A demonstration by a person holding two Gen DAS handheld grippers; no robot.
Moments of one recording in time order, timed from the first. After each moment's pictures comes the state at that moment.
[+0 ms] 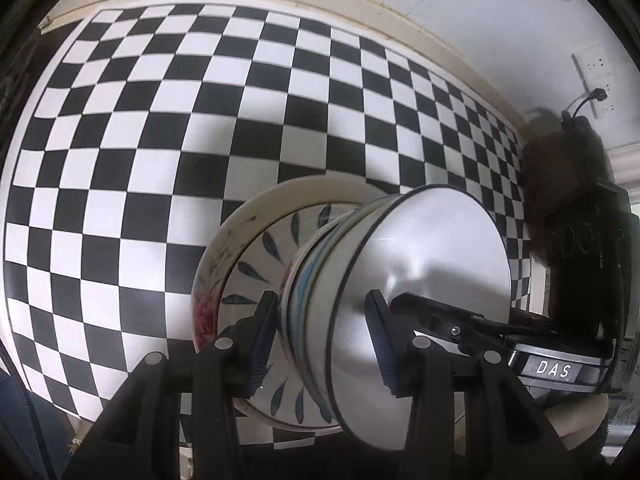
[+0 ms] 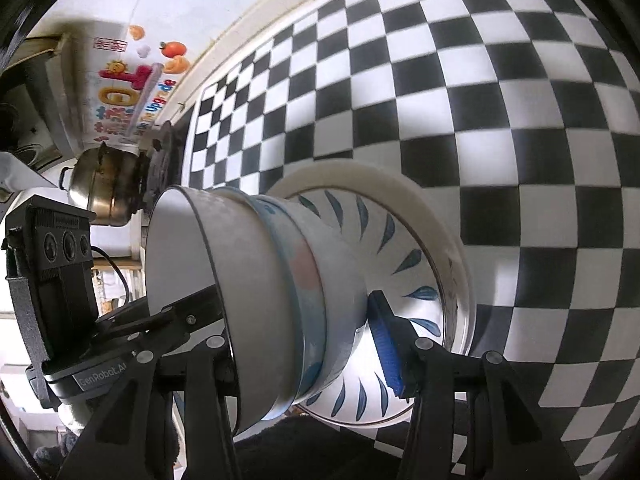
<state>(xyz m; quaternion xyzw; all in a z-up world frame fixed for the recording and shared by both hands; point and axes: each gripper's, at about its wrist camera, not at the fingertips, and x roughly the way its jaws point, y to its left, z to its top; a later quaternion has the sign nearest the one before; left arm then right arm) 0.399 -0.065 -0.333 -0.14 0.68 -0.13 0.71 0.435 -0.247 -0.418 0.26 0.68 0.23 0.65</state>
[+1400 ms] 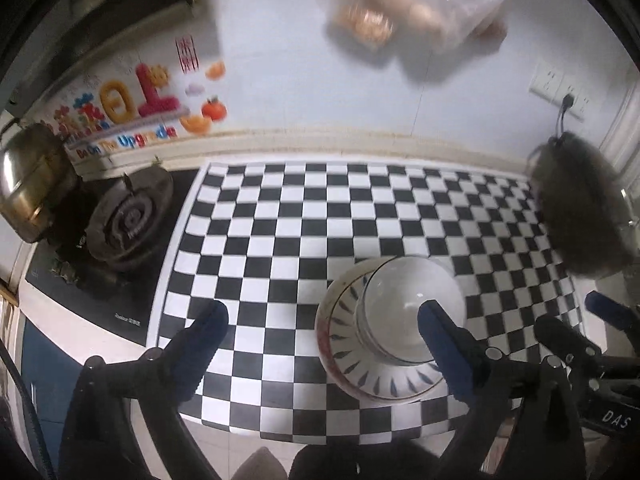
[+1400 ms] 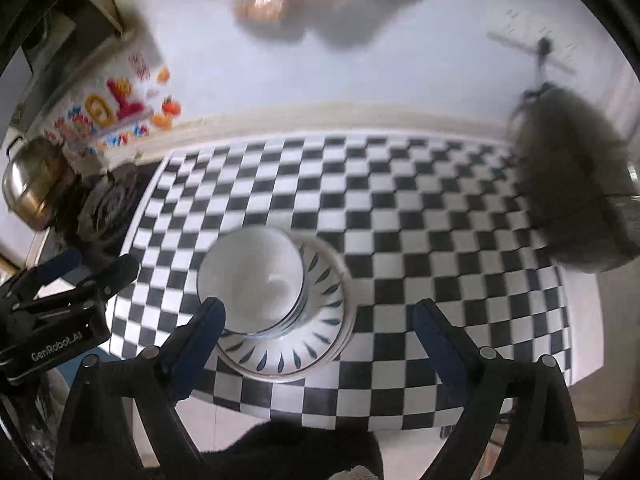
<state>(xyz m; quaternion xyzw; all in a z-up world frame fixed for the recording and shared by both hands) 0.303 -0.045 -0.174 0.01 0.48 -0.02 0.88 0.309 -0.241 -0.210 0.05 0.52 0.02 0.86</state>
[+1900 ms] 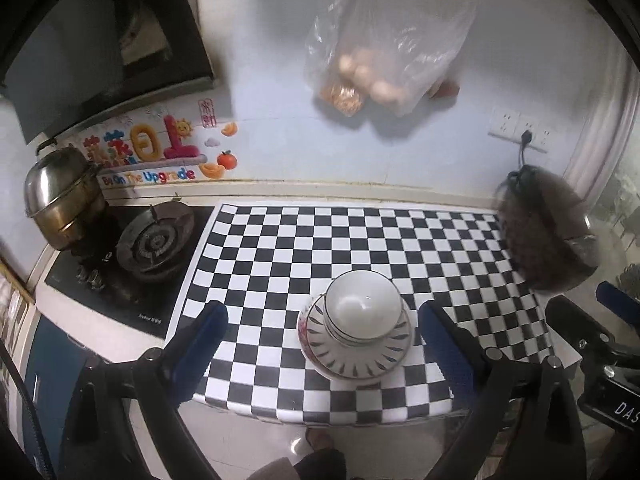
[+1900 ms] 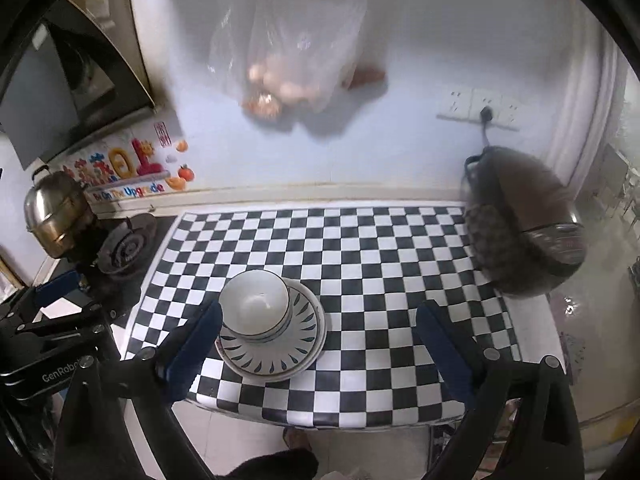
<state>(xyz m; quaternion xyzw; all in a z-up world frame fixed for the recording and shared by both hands) 0.202 -0.074 -0.083 0.01 0.41 -0.01 0.91 0.205 -0.269 -0.093 0.04 0.41 0.01 0.91</state>
